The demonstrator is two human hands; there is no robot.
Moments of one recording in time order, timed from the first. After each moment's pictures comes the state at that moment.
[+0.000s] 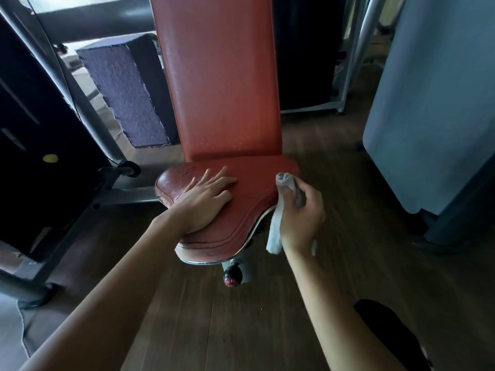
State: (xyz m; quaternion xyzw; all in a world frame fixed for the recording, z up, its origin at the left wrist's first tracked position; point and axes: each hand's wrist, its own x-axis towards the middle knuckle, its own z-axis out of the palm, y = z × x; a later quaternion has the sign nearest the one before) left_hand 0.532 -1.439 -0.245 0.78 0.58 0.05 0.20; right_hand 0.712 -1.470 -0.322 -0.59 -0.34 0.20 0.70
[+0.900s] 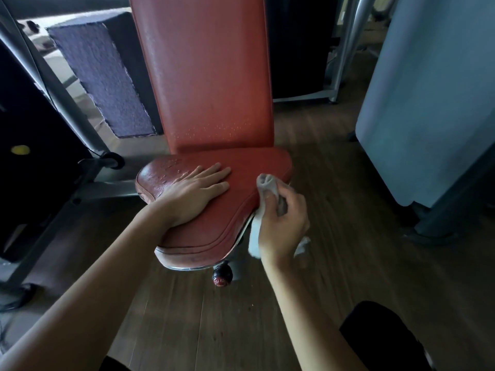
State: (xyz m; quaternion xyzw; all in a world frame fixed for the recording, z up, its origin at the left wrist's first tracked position) left_hand 0.531 -1.412 -0.255 0.79 0.57 0.04 0.22; right_hand 0.689 -1.474 -0.337 -0.58 -0.36 0.15 0.72
